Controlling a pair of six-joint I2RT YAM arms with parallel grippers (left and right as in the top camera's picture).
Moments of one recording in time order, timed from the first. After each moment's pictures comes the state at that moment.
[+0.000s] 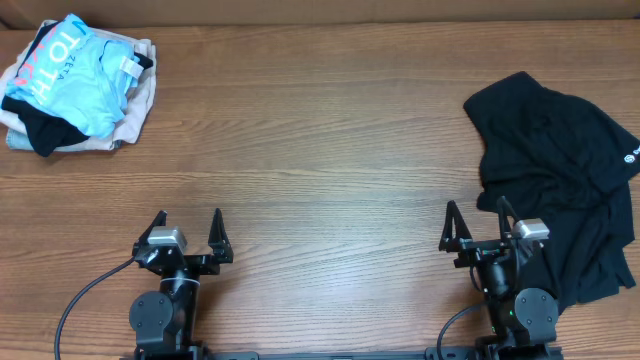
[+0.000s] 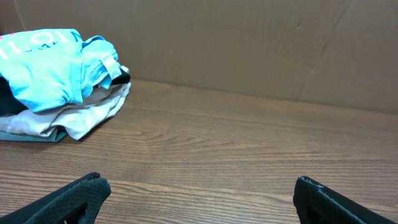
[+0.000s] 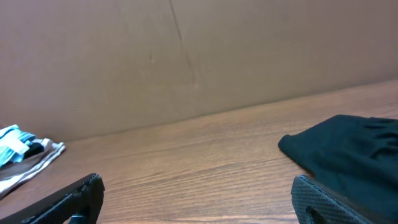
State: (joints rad) left arm 0.08 0.02 0.01 -0.07 0.10 -0.16; right arm 0.12 0.01 0.02 0.03 -0.02 0.28
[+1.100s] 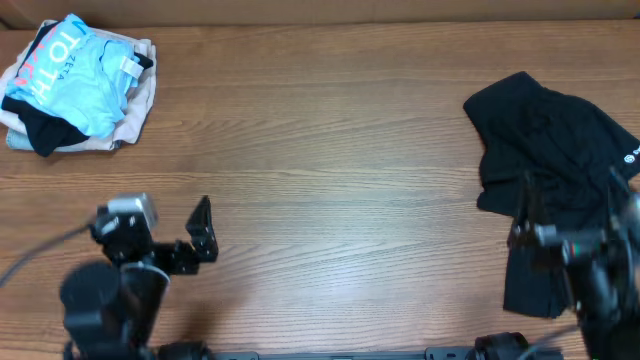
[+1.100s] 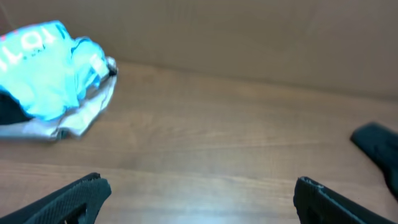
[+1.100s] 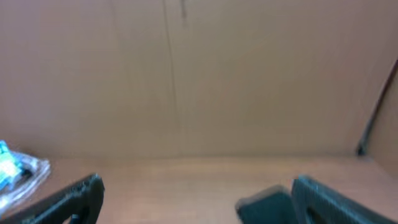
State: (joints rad) left arm 0.08 0.48 0.83 -0.70 0.17 -0.16; right arm 0.12 0.52 1.12 -0.67 0.04 0.07
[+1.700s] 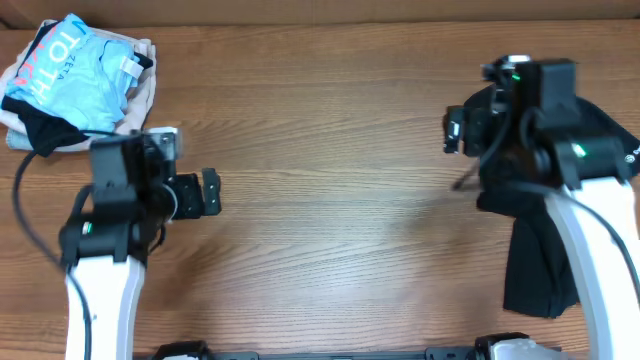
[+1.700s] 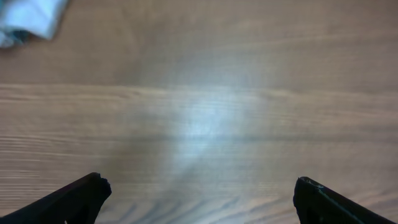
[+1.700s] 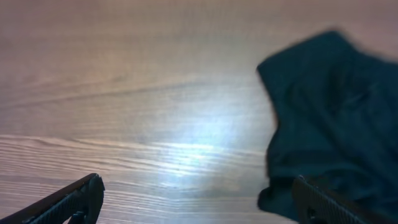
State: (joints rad) left arm 0.08 1.15 1.06 -0.91 0.17 -0.01; right arm 0.11 1.42 1.46 -0.99 -0.02 0.10
